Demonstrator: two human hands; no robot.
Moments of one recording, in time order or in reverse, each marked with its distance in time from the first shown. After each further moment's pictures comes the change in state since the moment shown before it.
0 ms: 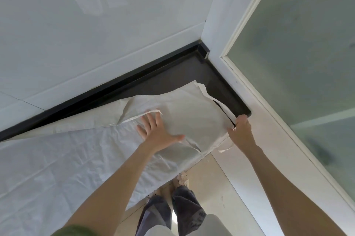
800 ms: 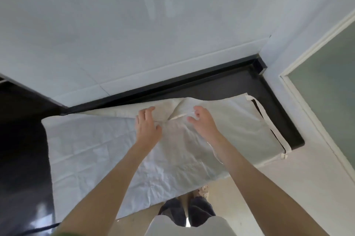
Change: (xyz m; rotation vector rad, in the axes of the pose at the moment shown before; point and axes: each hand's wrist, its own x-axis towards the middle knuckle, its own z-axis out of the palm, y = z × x) left_hand -0.025 -0.136 -0.067 -0.350 0.610 -0.015; right_hand -0.042 -0.211 0.136 0.166 -0.478 -0.300
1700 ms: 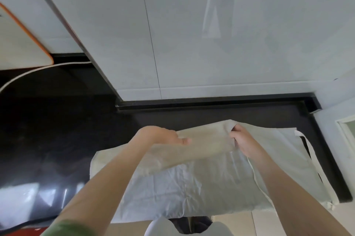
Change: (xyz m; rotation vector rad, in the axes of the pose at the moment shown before) left_hand 0.034 -0.034 -0.118 0.397 -1.003 -0.212; right_hand 0.035 -0.022 0.003 0.267 -0.172 0.193
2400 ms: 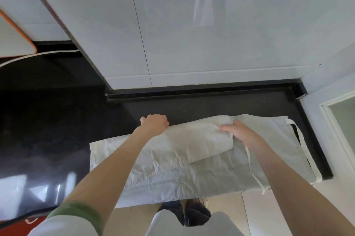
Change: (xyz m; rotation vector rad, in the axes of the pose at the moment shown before) left_hand 0.045 -0.002 0.033 0.063 0.433 -0.027; right_hand -0.023 0.008 -0.019 -0.350 -0.003 0.173
